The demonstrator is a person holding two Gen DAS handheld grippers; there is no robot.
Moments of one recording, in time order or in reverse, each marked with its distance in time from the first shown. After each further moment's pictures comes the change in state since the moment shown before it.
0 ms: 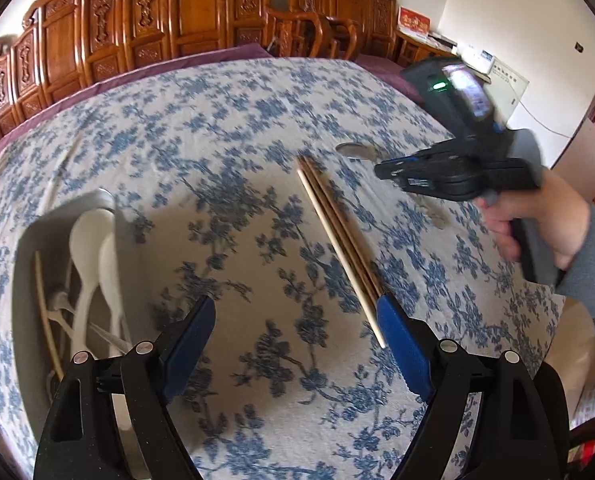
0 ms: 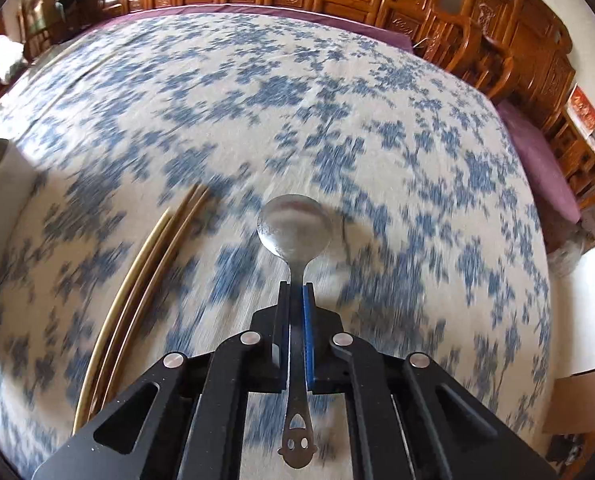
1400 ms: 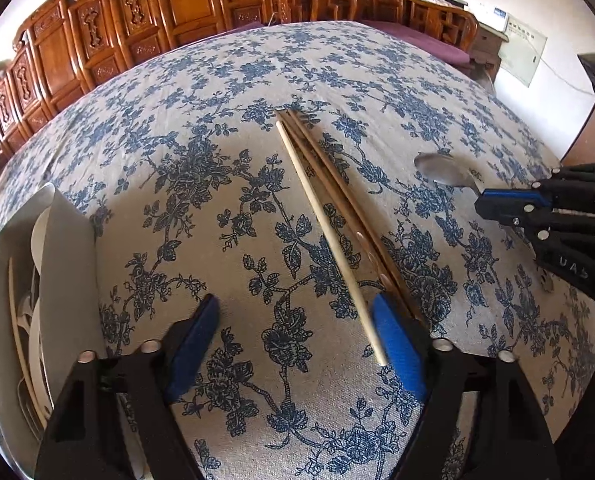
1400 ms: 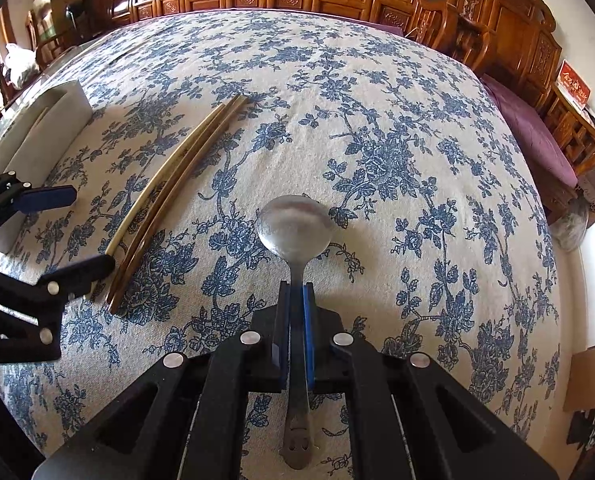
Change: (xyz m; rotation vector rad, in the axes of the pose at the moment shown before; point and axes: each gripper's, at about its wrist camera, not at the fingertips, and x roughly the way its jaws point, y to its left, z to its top) left arm 0.062 -0.031 -0.007 0.062 0.071 0.132; right arm -0.041 0.008 -0.097 0.037 -0.027 0.035
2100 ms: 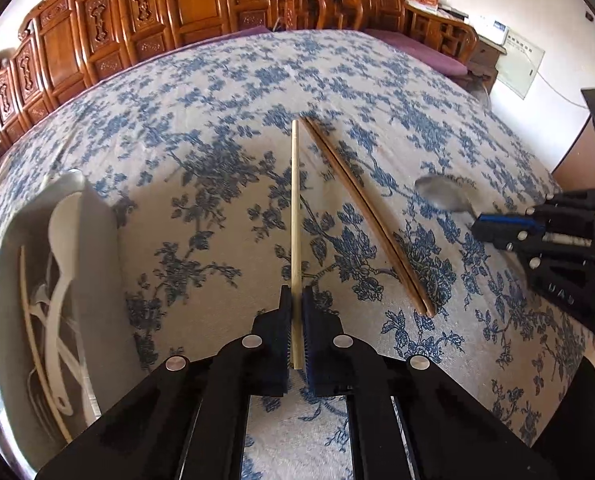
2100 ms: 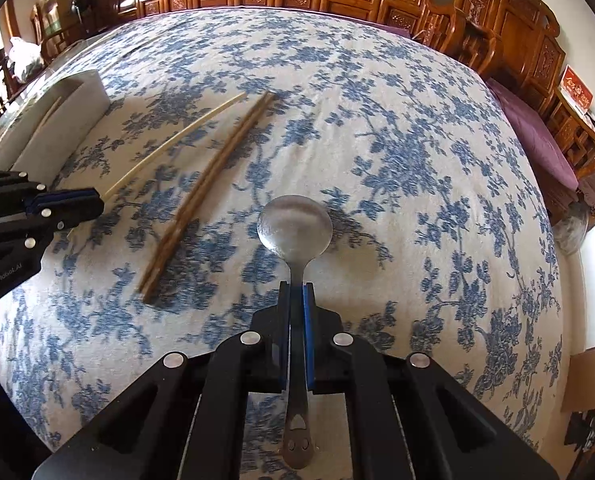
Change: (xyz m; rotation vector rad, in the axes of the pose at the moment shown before) left arm -0.022 0.024 -0.006 -0.026 -0.025 -0.027; right arm -0.010 0.023 -0.005 -0.018 0.004 0.008
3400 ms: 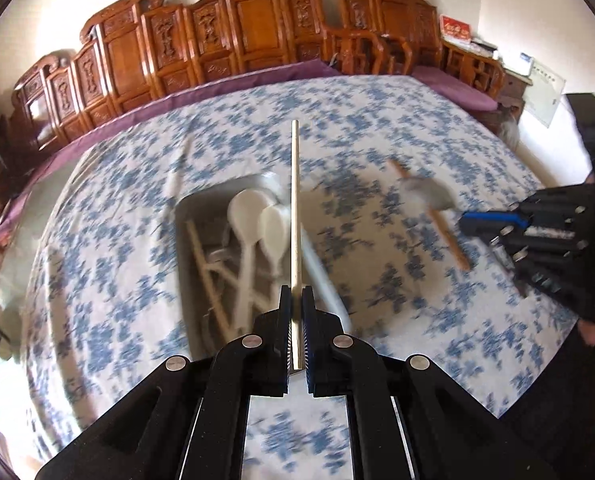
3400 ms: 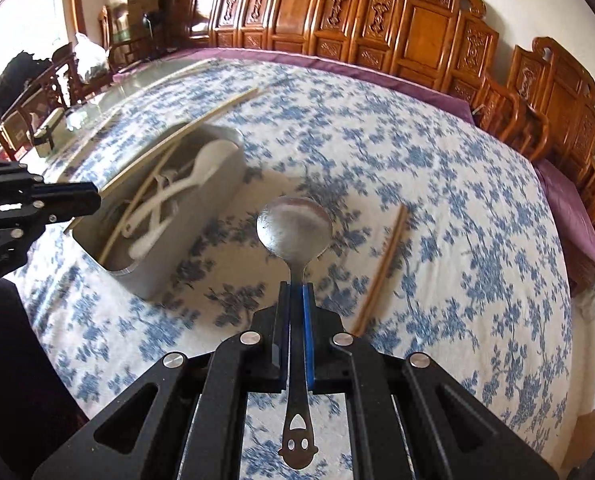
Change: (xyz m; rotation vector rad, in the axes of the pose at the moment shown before) left arm -0.128 0.092 -0.041 -0.062 -0.068 0.138; right arm -0.072 0.112 0.042 -0.141 -0.178 0.129
